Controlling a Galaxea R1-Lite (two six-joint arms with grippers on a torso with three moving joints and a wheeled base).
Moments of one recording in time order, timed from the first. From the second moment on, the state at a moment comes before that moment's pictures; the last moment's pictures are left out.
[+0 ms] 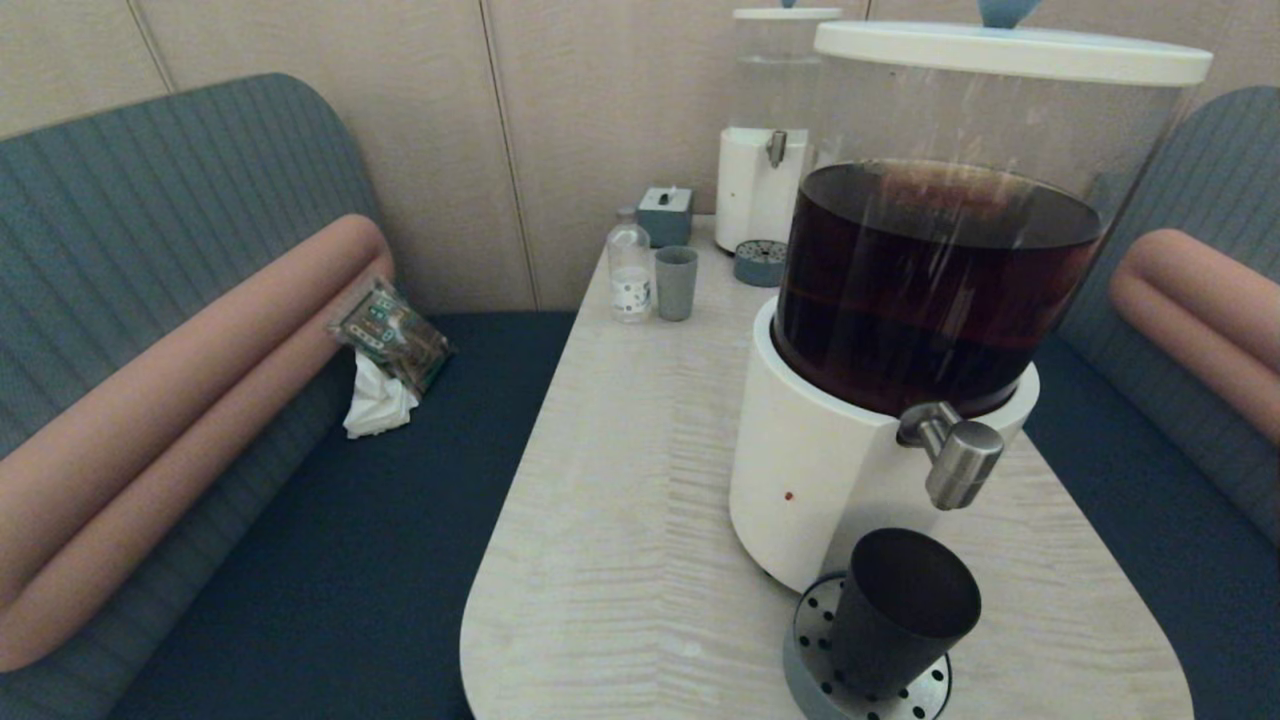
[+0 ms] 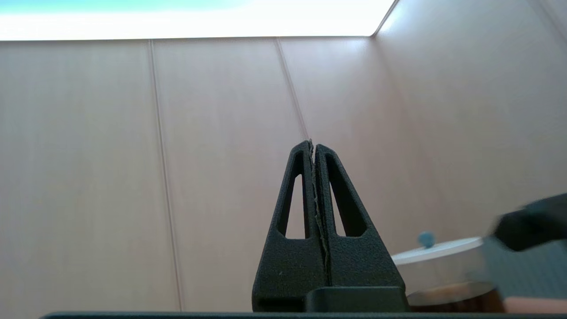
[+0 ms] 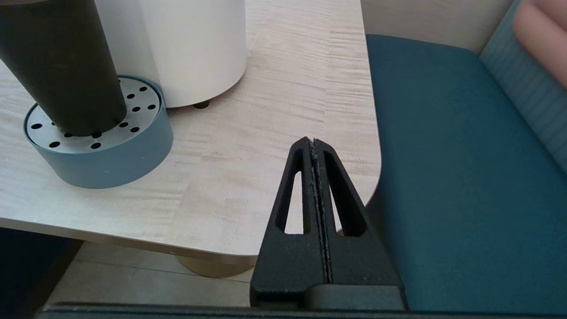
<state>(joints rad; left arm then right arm) 0.02 0.23 -0.51 -0.98 -0.33 -0.16 -0.01 0.00 0.00 -0.02 0.01 -0.03</state>
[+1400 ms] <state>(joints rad) 0.00 0.00 0.00 -0.07 -0.02 0.18 -0.01 0.00 0.00 -0.02 0.01 -0.03</state>
